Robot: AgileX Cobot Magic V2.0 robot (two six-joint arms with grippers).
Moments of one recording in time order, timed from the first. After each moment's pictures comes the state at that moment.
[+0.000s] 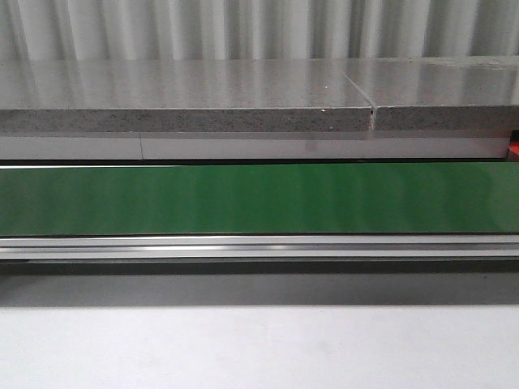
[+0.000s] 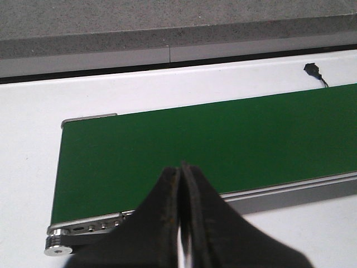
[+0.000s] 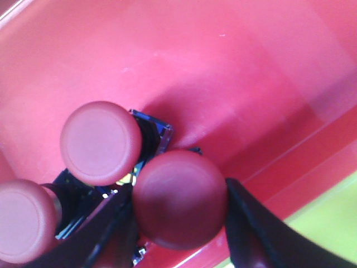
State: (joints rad) left arm -0.13 0.52 -0.66 -0.09 0.68 0.13; right arm -0.62 1.88 -1.35 0.21 0.58 -0.02
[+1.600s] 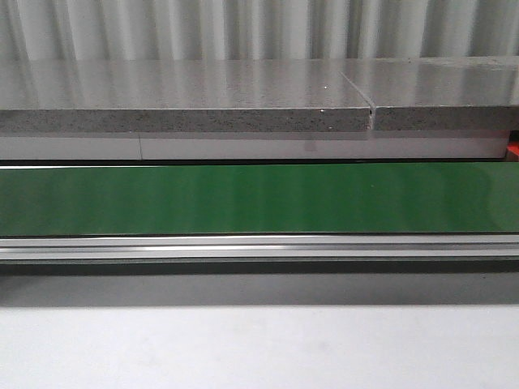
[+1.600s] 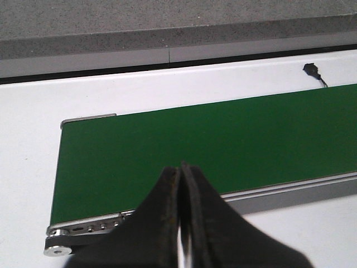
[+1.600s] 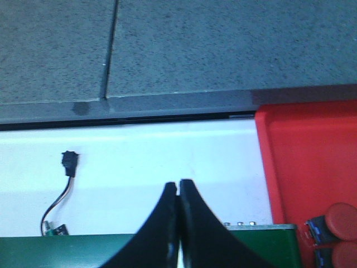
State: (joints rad) left arm -0.13 0.52 -0.66 -0.09 0.68 0.13; right arm -0.14 1.41 -1.35 0.22 0.64 -0.13
